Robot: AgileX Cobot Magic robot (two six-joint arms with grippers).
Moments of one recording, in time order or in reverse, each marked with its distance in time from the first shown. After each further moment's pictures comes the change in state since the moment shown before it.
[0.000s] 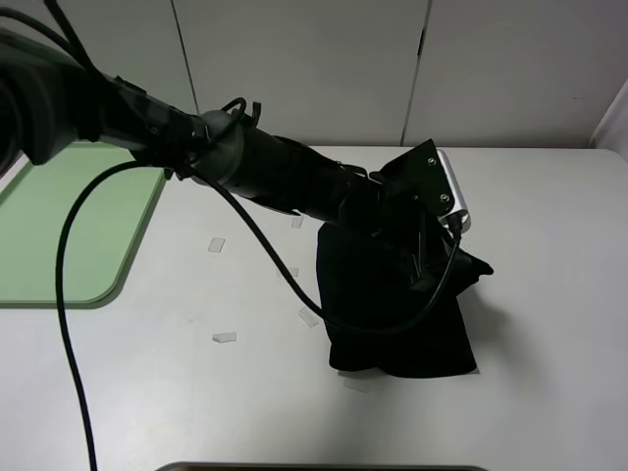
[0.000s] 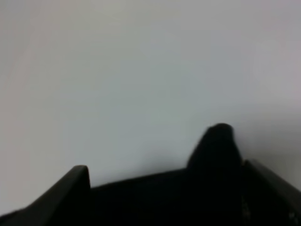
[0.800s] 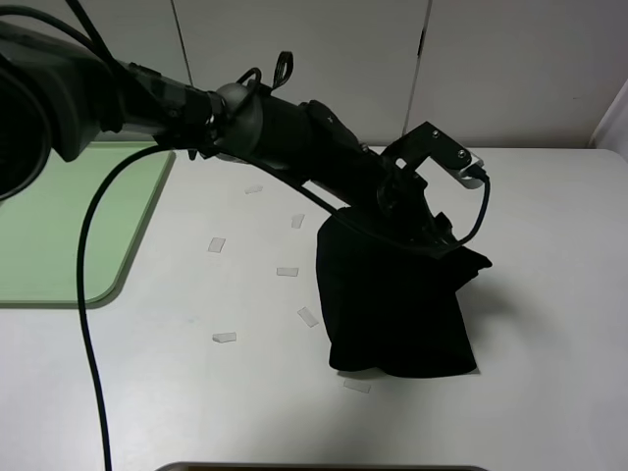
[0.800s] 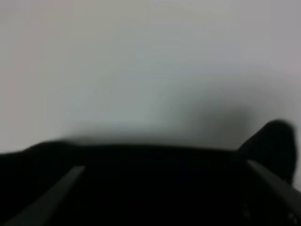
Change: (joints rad) left arm 0.000 0.061 -0.195 0.523 -0.082 -0.861; right arm 0.000 0.000 0.000 0.001 0.000 0.000
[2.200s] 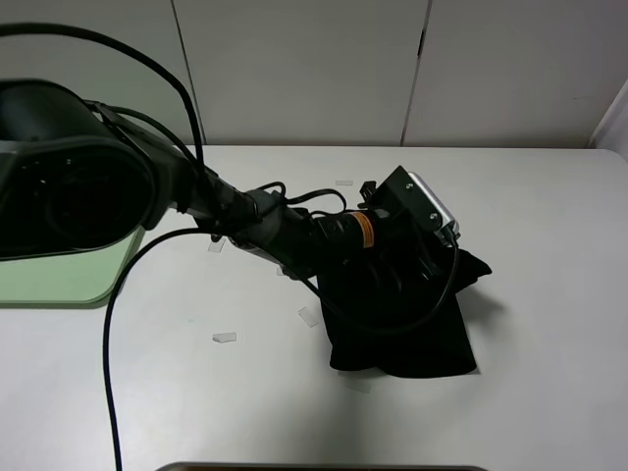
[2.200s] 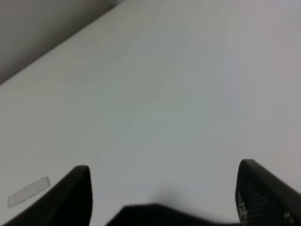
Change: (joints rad) left arm -0.032 0.192 0.138 1.639 -1.175 -1.531; right arm 0.000 0.000 0.000 0.001 0.000 0.000
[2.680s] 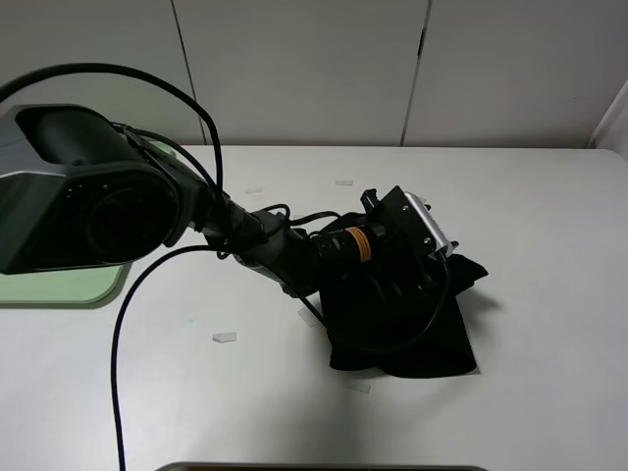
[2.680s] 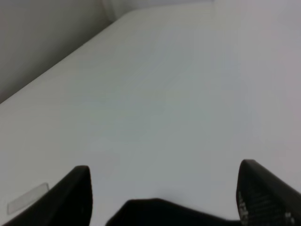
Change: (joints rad) left arm 0.000 0.075 -0.006 -0.047 -0.135 0.146; right arm 0.000 0.000 0.000 0.000 0.000 0.000
